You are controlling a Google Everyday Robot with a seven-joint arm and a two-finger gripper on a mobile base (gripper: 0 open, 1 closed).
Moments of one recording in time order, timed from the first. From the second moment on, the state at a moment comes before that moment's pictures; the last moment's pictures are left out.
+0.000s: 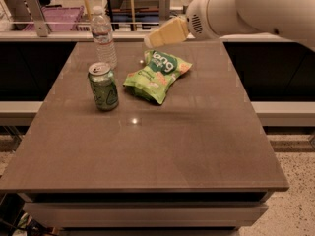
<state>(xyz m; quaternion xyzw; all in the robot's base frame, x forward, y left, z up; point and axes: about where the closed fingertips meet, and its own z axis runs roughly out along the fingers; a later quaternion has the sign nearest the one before) 0.639 -0.051 1.008 -0.31 0.79 0.10 0.52</state>
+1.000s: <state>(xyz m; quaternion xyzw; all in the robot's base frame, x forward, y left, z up) 0.685 0.025 1.000 -0.35 0.73 0.17 0.56</state>
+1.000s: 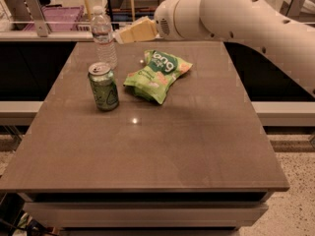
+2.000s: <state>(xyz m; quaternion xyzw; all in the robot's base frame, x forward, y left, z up) 0.743 0.098 0.974 -0.35 0.71 0.24 0.56</state>
